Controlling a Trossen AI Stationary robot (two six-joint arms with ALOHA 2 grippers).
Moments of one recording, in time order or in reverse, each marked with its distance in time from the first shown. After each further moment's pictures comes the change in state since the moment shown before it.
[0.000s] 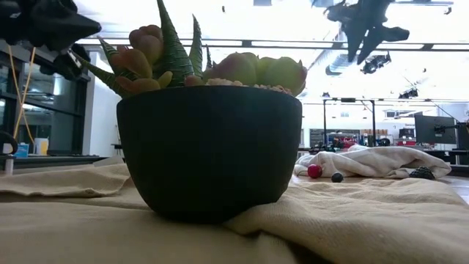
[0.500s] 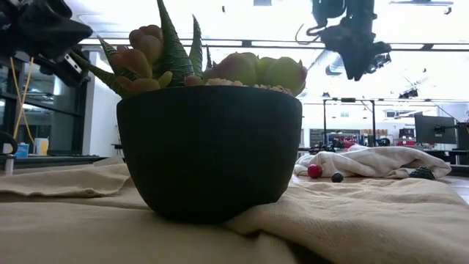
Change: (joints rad) left arm 0.000 -0.084 -0.087 0.033 0.096 0.077; right arm -0.030 0.204 0.061 -0.118 -0.029 -0.277
